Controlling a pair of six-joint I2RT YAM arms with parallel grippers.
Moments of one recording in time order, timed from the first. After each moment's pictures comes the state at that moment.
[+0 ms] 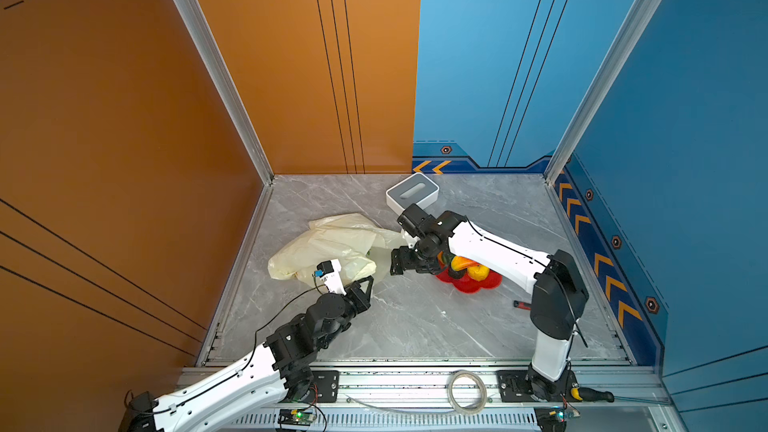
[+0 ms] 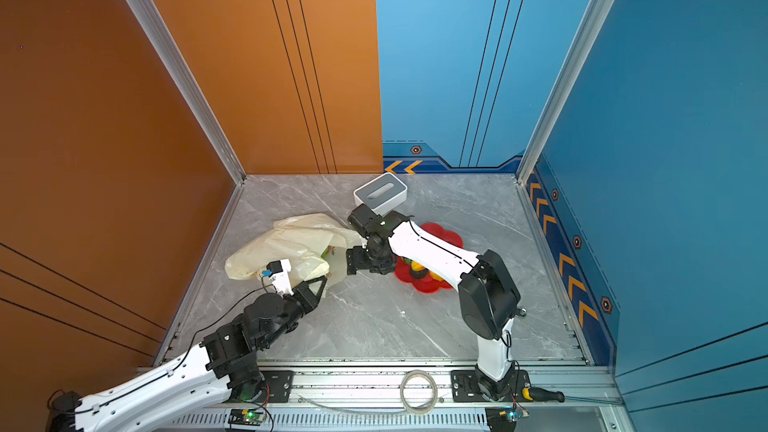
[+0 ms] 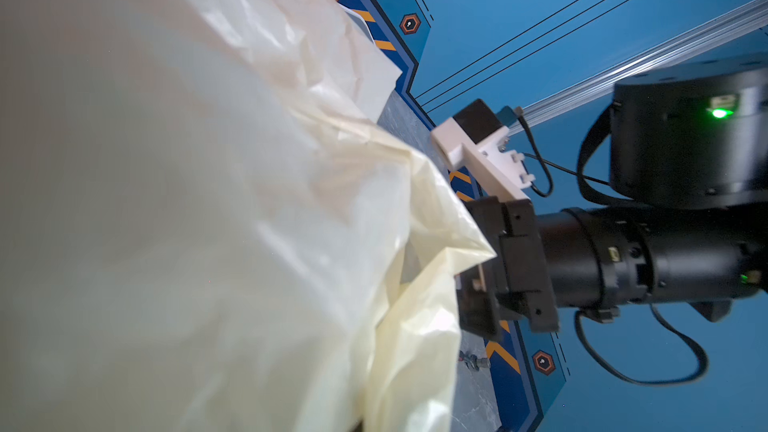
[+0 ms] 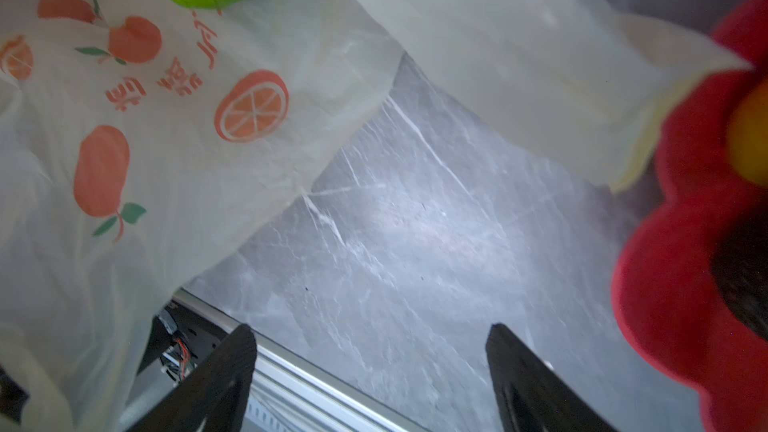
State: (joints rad) left arm -0.92 0.56 0.31 -0.05 -0.38 -1.14; right arm 0.81 1.83 1.58 -1.02 -0.19 0.60
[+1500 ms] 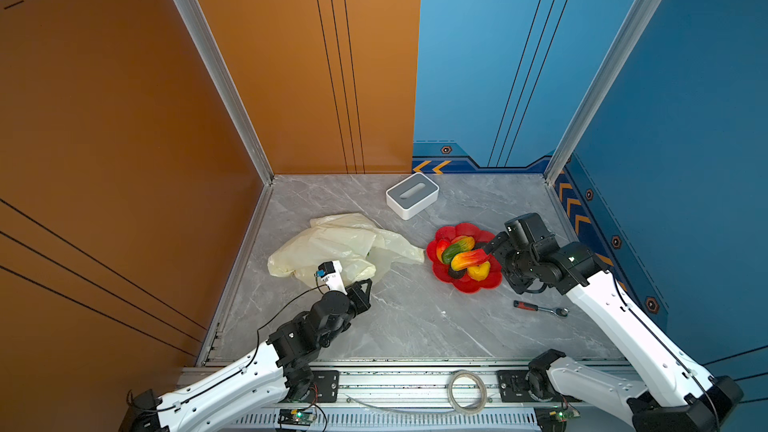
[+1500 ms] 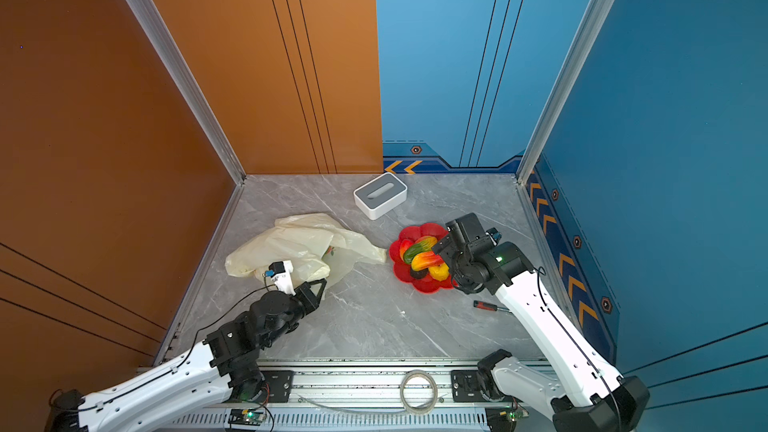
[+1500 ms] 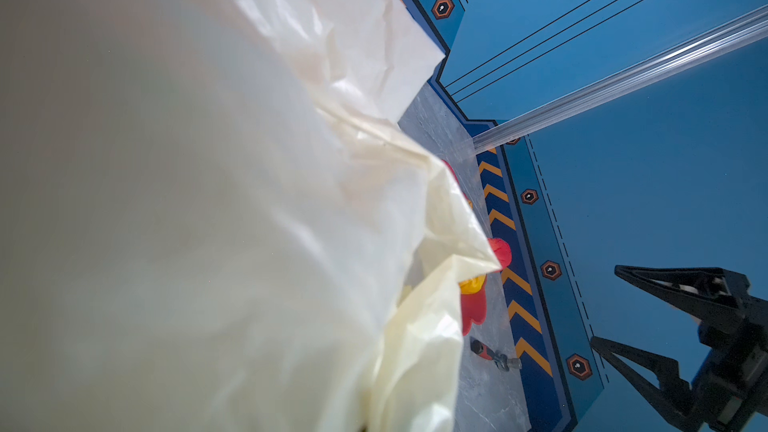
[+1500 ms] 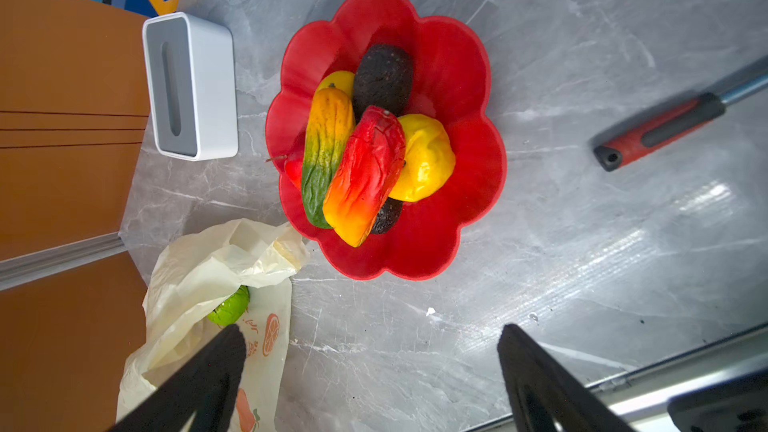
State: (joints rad) left arm -0.89 0.60 0.32 -0.11 -0.36 -1.14; right arm 0.46 1.10 1.17 -1.11 0.10 1.34
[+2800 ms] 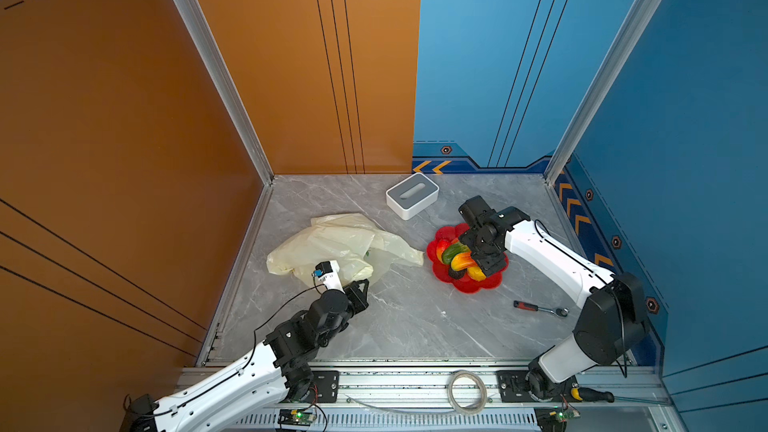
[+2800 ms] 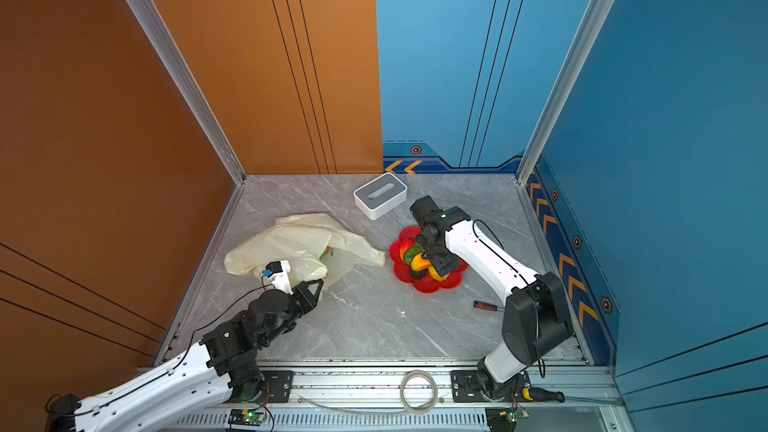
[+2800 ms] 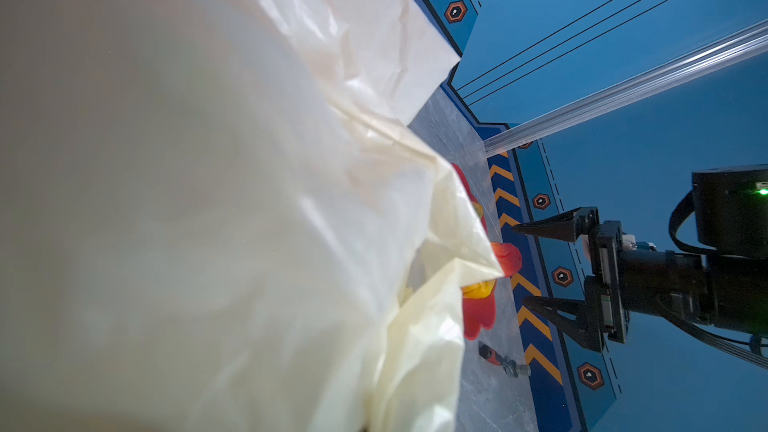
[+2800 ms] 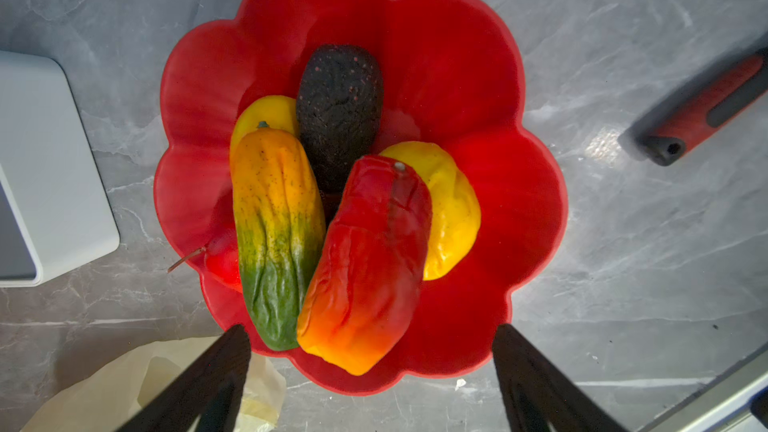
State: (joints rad) left arm -0.87 0.58 0.34 -0.17 -0.37 -1.15; right arm 0.48 1.59 1.33 -1.07 0.17 1.50
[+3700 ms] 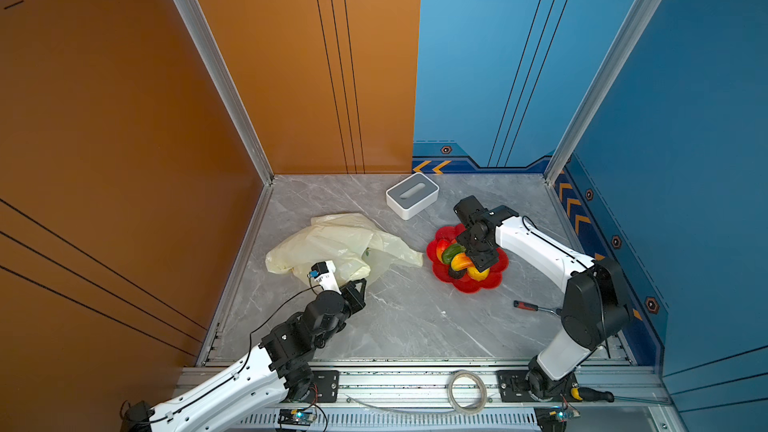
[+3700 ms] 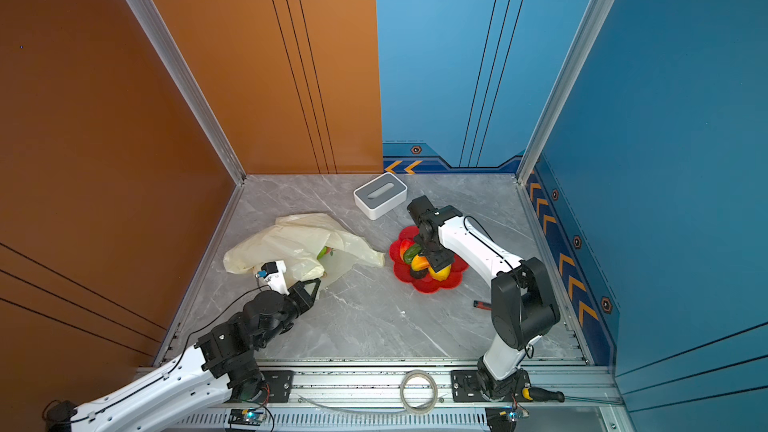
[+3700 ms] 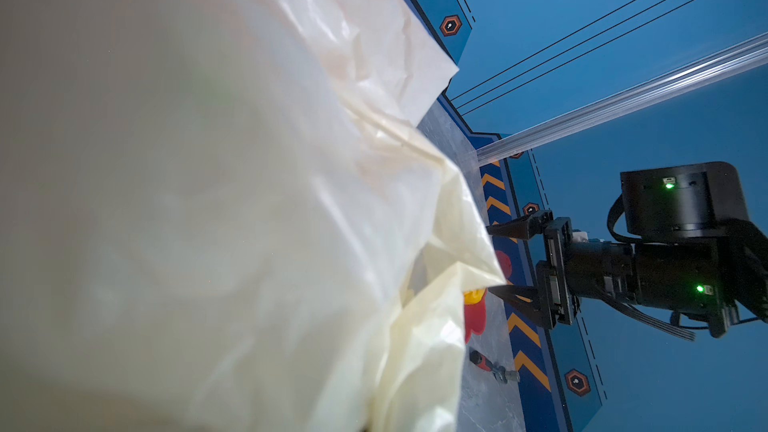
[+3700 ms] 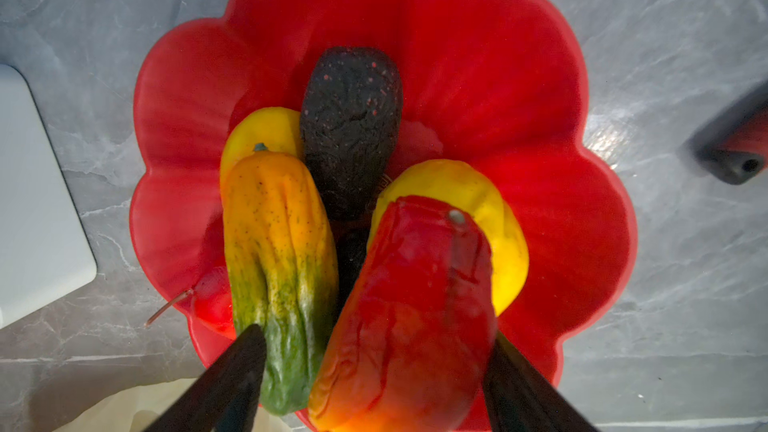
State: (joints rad) left arm -0.87 0.54 0.33 -0.19 -0.37 -1.16; right arm 0.47 1.68 1.33 -1.01 0.17 1.50
